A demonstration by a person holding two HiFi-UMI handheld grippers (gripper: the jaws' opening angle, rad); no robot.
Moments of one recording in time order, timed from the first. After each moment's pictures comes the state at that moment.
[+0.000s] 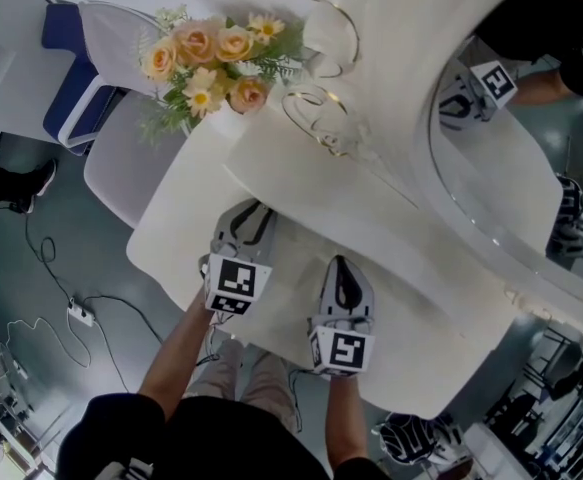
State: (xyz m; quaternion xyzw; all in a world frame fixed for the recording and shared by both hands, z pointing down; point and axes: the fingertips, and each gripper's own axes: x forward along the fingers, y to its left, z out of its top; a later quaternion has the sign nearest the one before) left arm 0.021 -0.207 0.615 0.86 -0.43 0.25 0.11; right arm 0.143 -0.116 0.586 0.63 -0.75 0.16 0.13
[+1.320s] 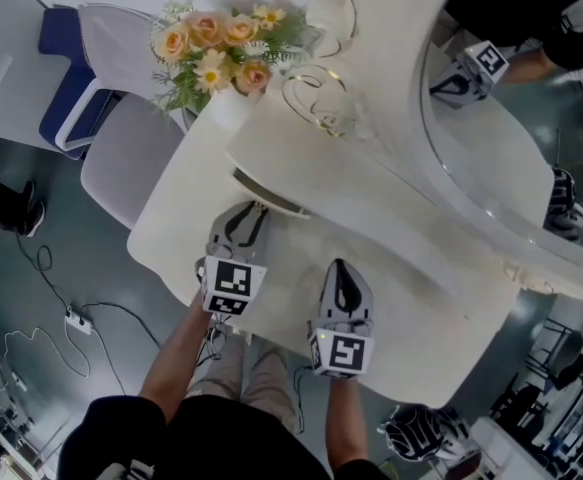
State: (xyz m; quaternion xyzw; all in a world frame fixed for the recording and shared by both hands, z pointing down) left arm 0.005 -0.180 0.616 0.86 -0.43 0.25 0.12; right arm 0.138 -0.081 0.578 0.65 -0.73 0.15 0.14
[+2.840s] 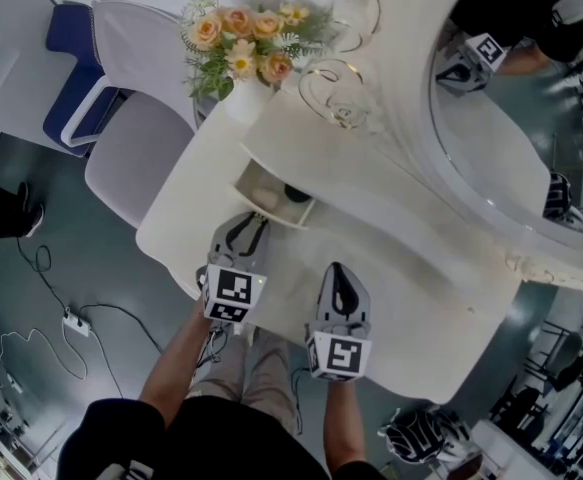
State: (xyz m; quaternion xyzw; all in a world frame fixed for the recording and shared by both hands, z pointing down) left arm -0.018 -0.144 0.618 0.86 -0.43 0.25 0.11; right arm 0.111 -0.057 0.571 0.65 -0.74 0.14 0.14
